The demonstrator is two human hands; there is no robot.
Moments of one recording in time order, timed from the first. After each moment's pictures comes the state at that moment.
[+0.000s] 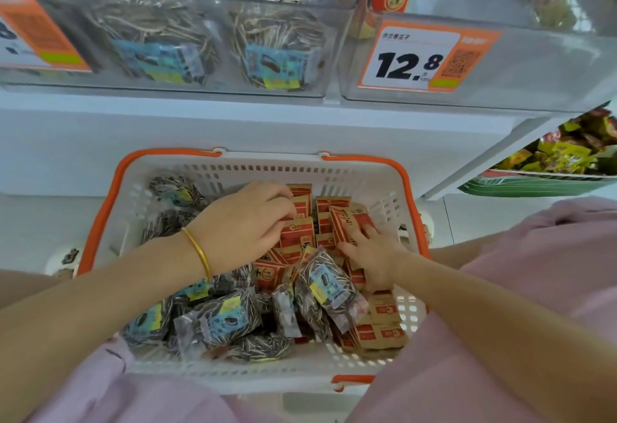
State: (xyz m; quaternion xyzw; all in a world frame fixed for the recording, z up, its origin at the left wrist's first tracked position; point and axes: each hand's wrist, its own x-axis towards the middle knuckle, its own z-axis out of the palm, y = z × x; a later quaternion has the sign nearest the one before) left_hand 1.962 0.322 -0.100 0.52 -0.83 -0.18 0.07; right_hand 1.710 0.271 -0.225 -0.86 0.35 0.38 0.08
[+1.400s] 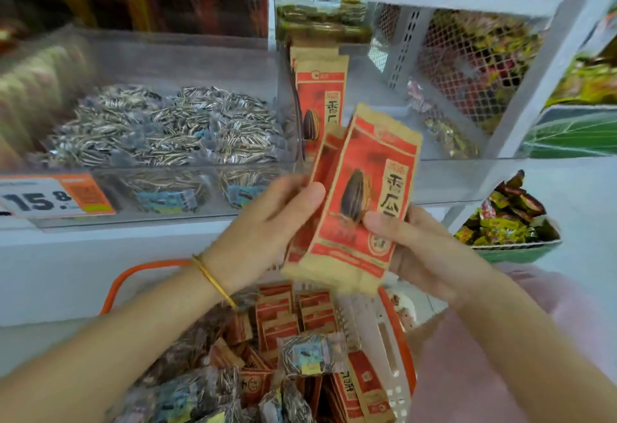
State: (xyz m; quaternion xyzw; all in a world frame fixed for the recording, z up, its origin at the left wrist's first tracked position) left_hand 1.910 0.292 0.026 0.47 -0.63 -0.46 0.42; right_hand 1.708 0.277 0.022 -0.50 0.34 -0.36 0.71
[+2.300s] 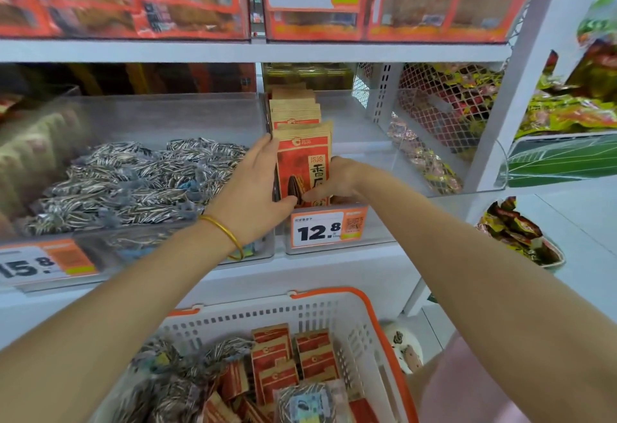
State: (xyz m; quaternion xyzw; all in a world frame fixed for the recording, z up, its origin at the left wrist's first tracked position) left_hand 1.911 0.192 0.053 0.53 -0.78 -0.06 0.31; right_hand 1.756 0.118 0.058 -0.70 0.59 -0.12 0.39
